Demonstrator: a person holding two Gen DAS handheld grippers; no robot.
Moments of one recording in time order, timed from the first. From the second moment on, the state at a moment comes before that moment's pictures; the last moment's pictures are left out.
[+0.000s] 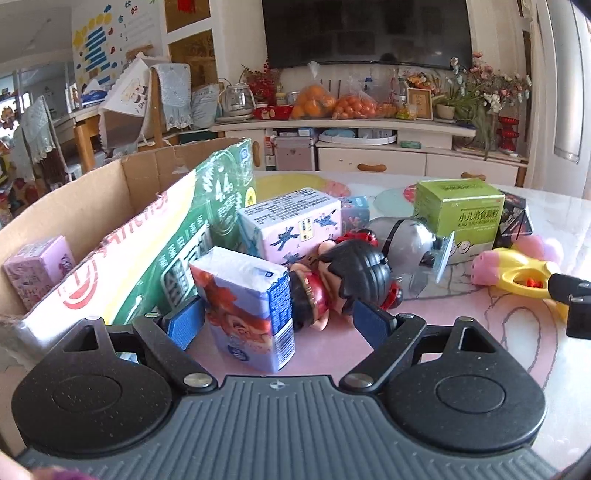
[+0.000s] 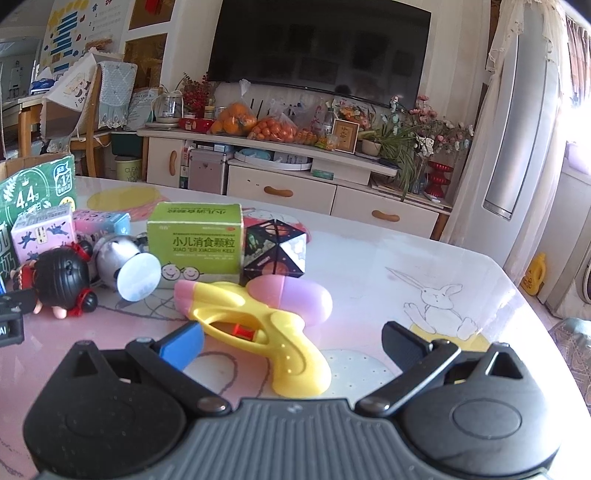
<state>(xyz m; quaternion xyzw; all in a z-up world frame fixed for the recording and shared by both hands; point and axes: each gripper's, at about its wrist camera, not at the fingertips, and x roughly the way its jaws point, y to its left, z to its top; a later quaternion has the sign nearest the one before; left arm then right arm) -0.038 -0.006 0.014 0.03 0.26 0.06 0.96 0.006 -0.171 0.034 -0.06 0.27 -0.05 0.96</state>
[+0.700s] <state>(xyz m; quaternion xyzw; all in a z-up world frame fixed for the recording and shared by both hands) -0.045 -0.035 0.013 0.03 0.25 -0.09 0.96 0.020 -0.173 0.020 -0.05 0.30 -0.04 0.95</state>
